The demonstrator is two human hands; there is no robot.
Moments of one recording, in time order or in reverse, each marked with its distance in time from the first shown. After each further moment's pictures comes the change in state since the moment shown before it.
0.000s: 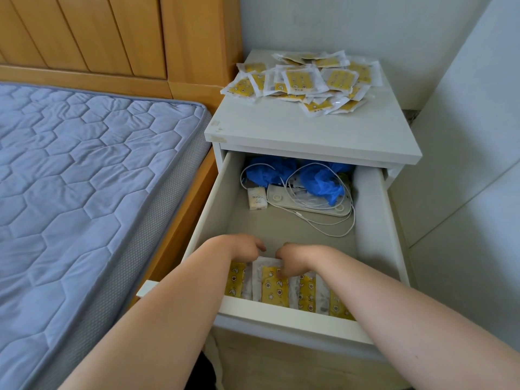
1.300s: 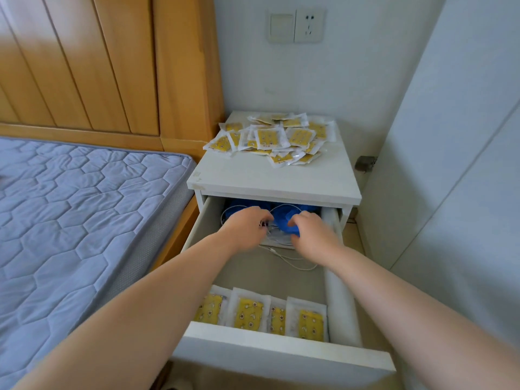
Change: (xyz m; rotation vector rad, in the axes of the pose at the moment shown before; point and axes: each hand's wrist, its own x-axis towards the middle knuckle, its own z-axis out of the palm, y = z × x) left_hand -0.052 0.086 -0.071 0.013 0.680 0.250; right_hand -0.114 0.062 -0.074 0.231 0.819 0.013
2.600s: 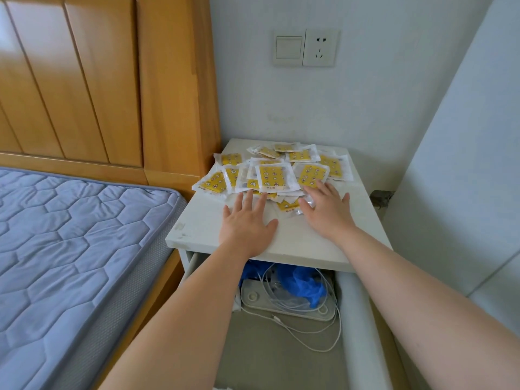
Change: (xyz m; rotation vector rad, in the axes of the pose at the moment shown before) left_hand 0.150 -0.039 -0.028 0.215 0.192 -0.182; right_hand 0.197 0.061 -0.036 -0.040 0.232 0.097
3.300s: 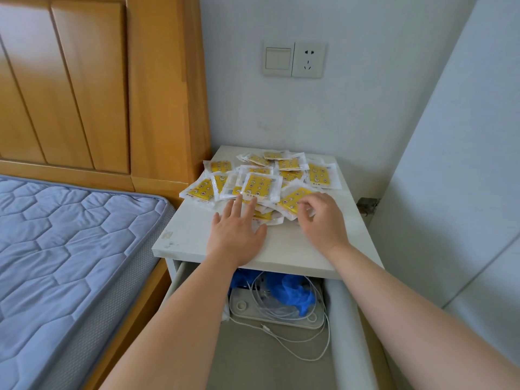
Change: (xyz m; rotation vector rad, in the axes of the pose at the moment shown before) left_hand -0.004 -0.001 0.000 -0.097 0.092 0.029; right_hand -0.020 -0.002 -0.006 0.314 0.443 -0.174
